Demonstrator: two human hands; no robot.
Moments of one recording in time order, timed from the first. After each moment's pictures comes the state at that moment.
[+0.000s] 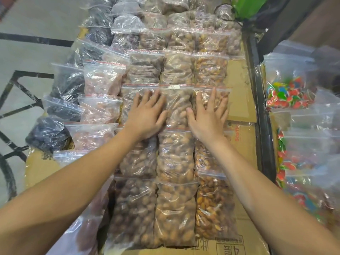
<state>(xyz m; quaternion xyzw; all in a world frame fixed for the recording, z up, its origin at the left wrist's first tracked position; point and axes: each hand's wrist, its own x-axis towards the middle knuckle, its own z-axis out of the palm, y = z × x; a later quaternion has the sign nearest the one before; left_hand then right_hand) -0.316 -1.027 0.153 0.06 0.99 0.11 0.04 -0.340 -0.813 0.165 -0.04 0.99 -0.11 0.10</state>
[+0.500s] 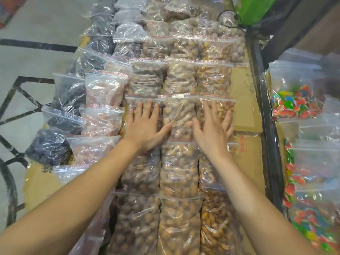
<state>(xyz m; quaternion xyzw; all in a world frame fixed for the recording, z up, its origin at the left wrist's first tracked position) -0.314 -1.031 0.157 -0.02 0.99 0.12 0.12 -0.341 -0.816 0.164 0.00 0.98 -0.17 0.09</state>
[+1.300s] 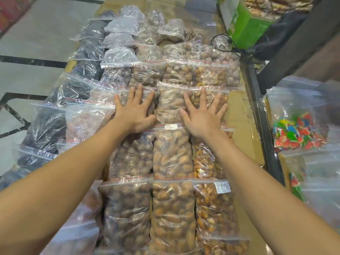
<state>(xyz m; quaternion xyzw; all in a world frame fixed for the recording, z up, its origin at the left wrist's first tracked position) -0.469 -1.075 0.151 0.02 0.99 0.06 0.12 -0.492 -0.836 0.164 -0.10 0.99 -0.03 0.11</state>
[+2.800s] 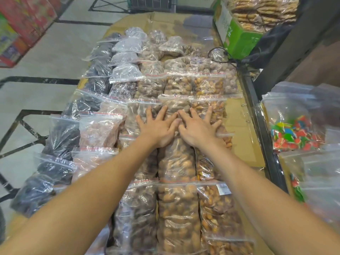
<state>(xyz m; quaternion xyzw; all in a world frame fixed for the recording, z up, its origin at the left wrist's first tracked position) -0.447 -1.008 0.169 -0.01 0.98 0.12 0.15 -0.470 -0.854 0.182 -0.10 0.98 -0.07 0.16</state>
